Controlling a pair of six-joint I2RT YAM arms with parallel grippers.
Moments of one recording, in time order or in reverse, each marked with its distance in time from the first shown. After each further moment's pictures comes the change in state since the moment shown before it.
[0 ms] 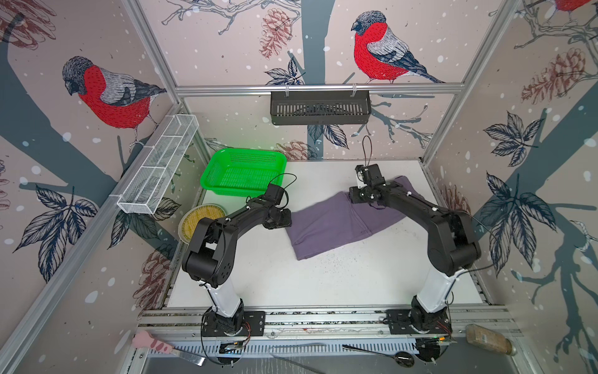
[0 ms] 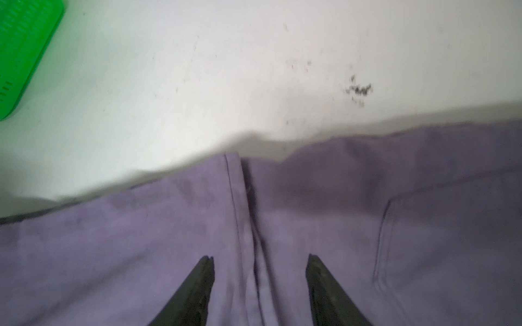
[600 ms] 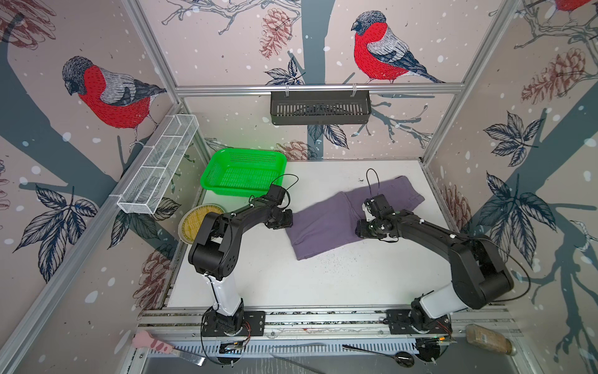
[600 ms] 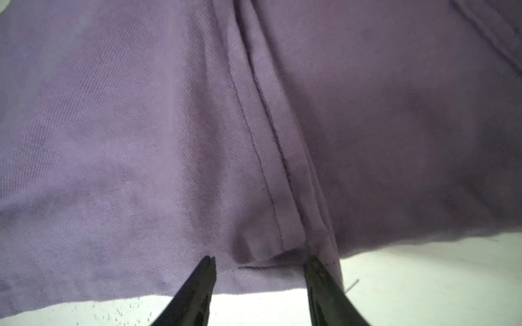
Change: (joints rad) left arm 0.001 0.071 0.021 0.035 0.066 0.011; right arm 0.043 -0.209 -0.381 -0.036 -0.094 0.207
